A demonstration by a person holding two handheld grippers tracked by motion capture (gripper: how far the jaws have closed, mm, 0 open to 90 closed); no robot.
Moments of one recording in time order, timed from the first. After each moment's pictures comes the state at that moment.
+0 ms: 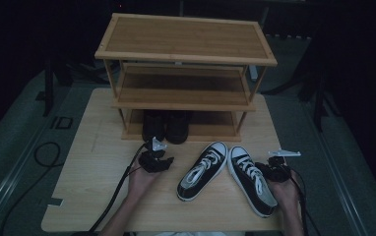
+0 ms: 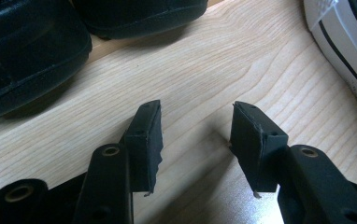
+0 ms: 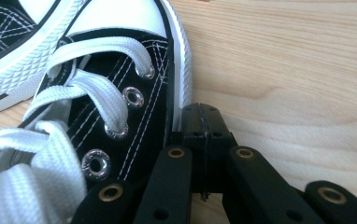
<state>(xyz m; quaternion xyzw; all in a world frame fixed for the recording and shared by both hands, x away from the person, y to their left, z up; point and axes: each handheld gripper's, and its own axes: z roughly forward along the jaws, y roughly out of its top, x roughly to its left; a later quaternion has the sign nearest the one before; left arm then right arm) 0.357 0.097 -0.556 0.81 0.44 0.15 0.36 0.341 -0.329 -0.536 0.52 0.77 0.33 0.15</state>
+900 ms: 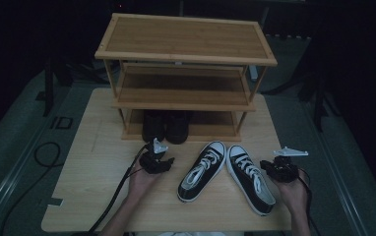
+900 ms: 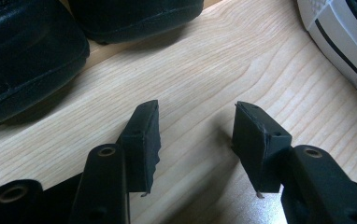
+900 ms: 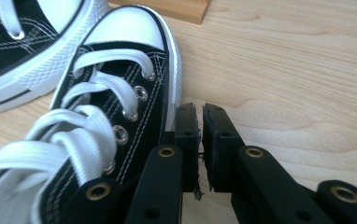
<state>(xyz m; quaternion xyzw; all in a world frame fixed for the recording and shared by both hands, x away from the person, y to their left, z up) 0.354 0.095 -0.559 0.81 0.42 0.17 0.36 0.326 -0.334 -0.505 0.51 0.78 0.32 0.18</state>
